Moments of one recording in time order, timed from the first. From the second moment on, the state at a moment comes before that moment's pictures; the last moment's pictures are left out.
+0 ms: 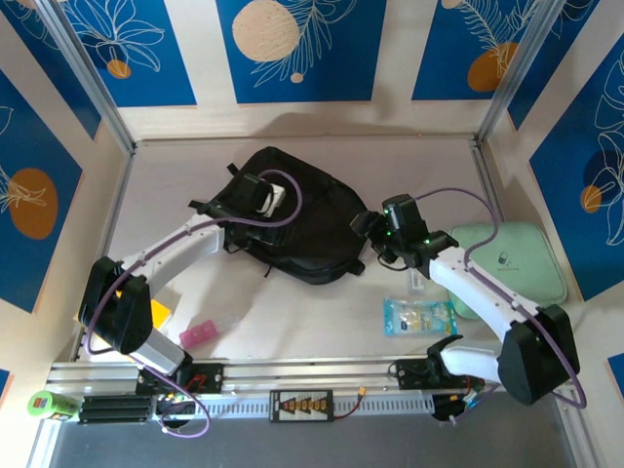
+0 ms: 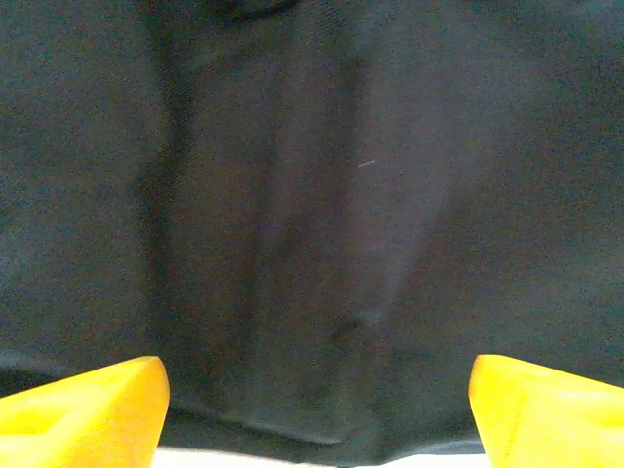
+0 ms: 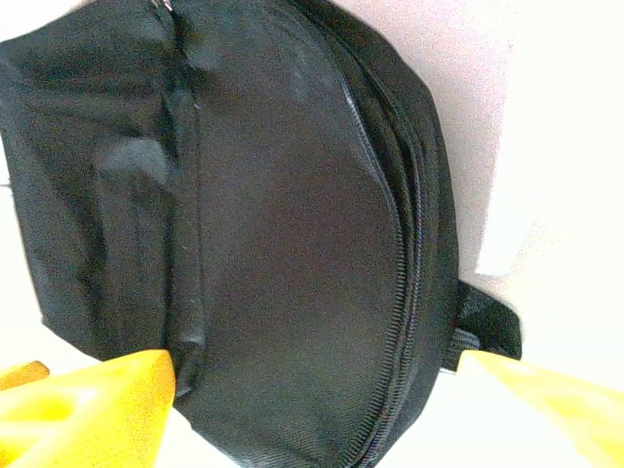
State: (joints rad) left arm -0.55 1.55 1.15 -0.57 -0.05 -0.18; right arm 0.46 1.21 0.82 -0.43 -0.06 1.10
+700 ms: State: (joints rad) left arm -0.43 2.00 1.50 -0.47 0.17 -0.35; right arm 0.47 1.25 0.85 -0.45 -0.08 1.08
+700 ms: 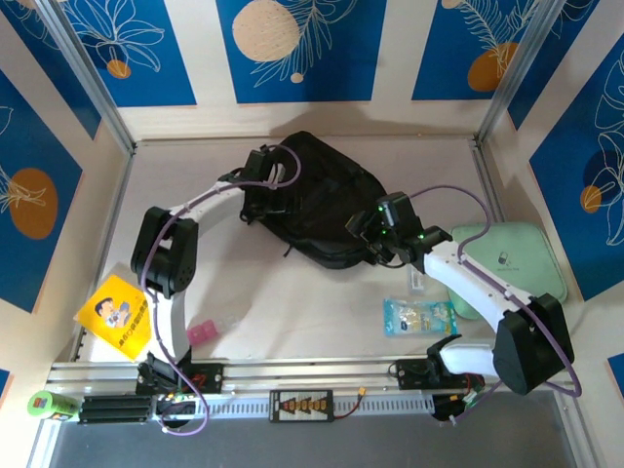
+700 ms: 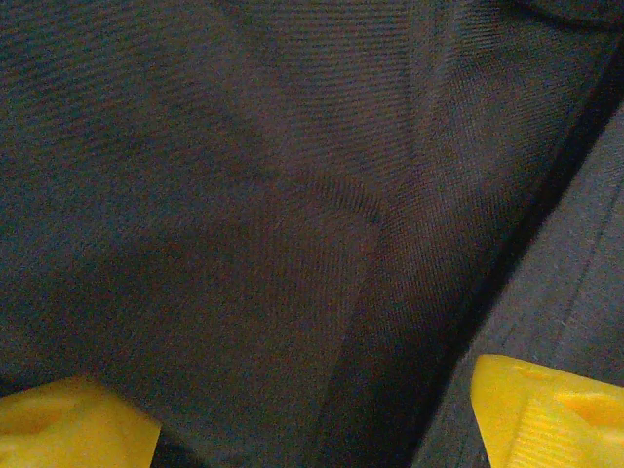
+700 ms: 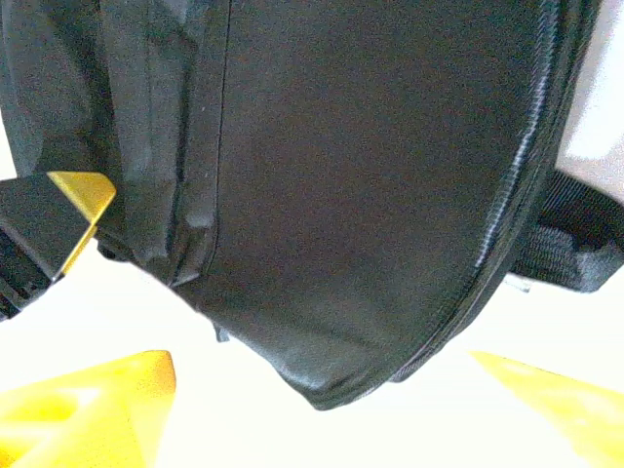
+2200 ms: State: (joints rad) left arm 0.49 1.24 0.56 -0.43 -0.05 -0.78; right arm 0.45 1.39 1.00 -0.48 -0.13 0.97
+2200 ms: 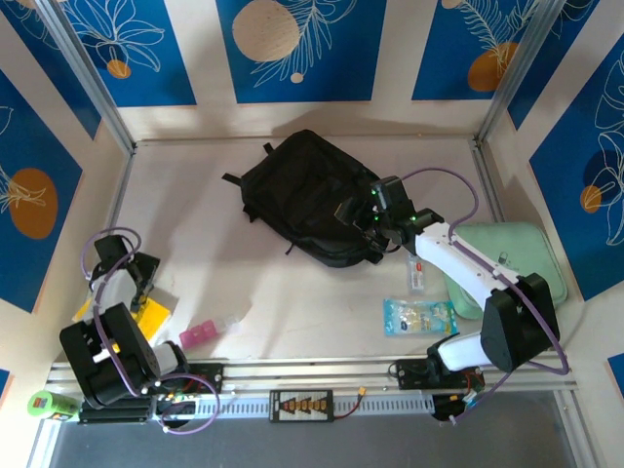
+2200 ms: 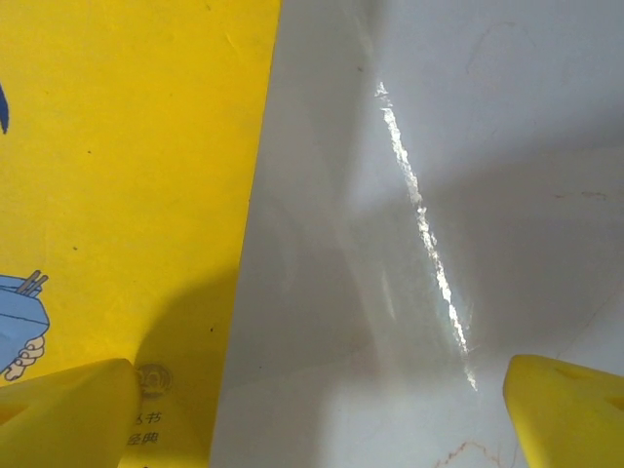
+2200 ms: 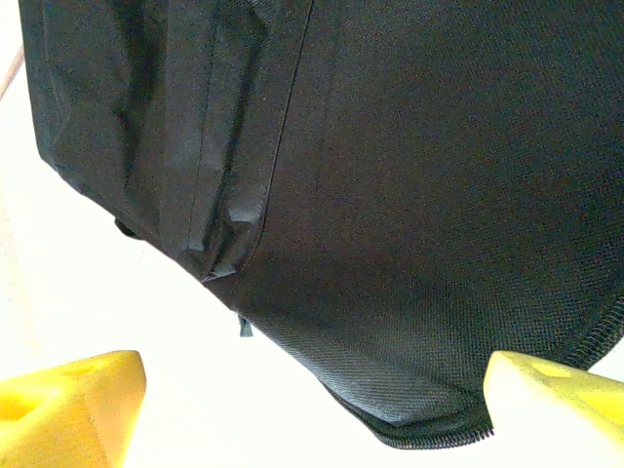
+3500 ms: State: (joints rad) left arm -0.16 1.39 0.73 -0.14 0.29 -0.97; right arm 0.63 1.56 1.20 -0.52 -0.13 0.89
